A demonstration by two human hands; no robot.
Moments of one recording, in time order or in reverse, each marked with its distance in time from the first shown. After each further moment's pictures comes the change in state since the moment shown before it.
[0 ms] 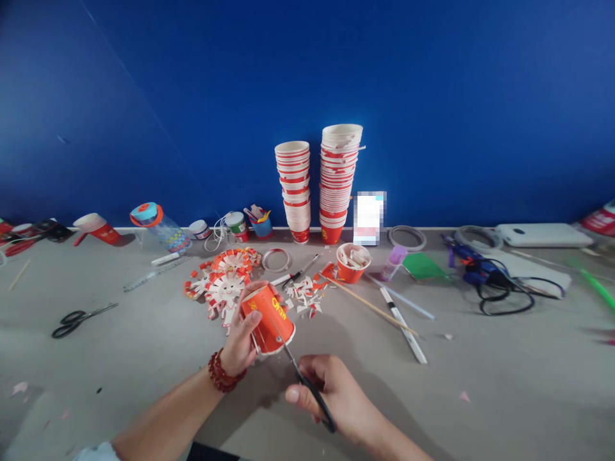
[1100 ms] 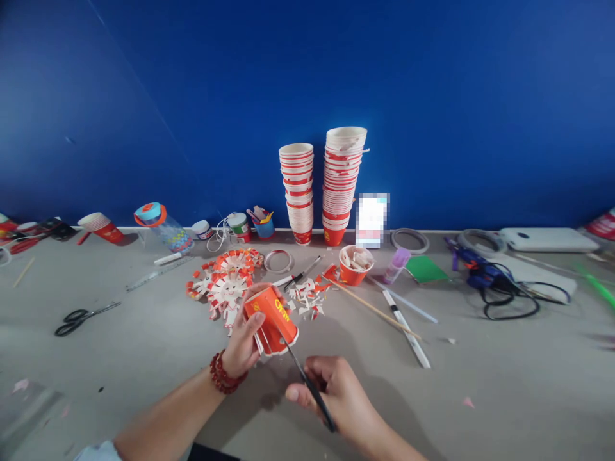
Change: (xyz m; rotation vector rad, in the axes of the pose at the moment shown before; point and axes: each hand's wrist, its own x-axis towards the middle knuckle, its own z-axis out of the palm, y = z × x) left_hand 0.000 0.001 0.001 -0.017 -0.039 0.011; right_hand 0.002 0.011 0.003 -0.119 0.152 -0.004
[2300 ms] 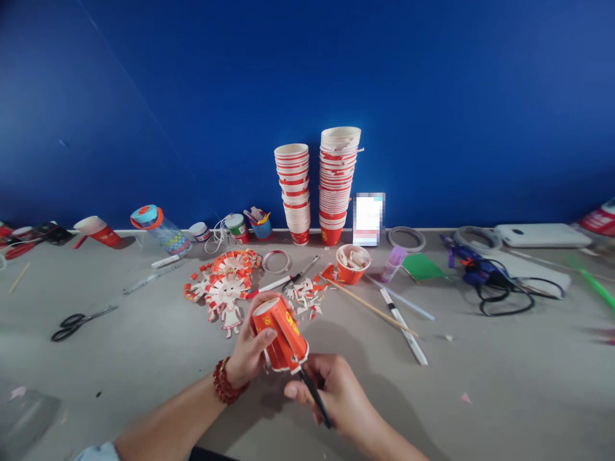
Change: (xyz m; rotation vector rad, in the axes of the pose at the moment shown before) left_hand -0.010 -0.009 0.004 0.126 -0.086 -0.024; right_hand -0.001 -0.003 0.003 0.124 -0.008 0.060
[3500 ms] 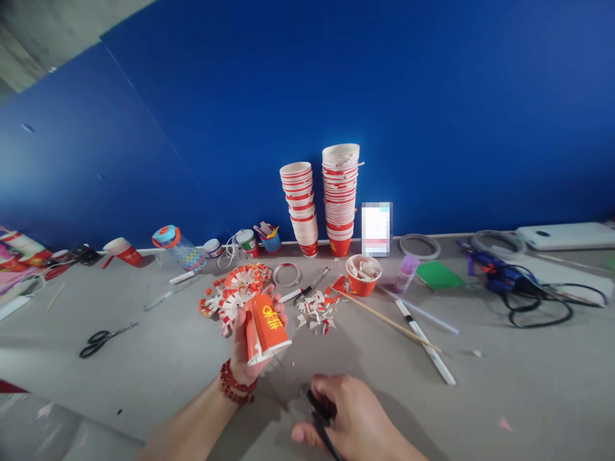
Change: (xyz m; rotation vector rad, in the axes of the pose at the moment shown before) left_hand 0.022 0.017 -0.020 -0.482 0.144 -0.084; right_hand 0.000 -0.008 -0.006 -0.548 -0.075 -0.171
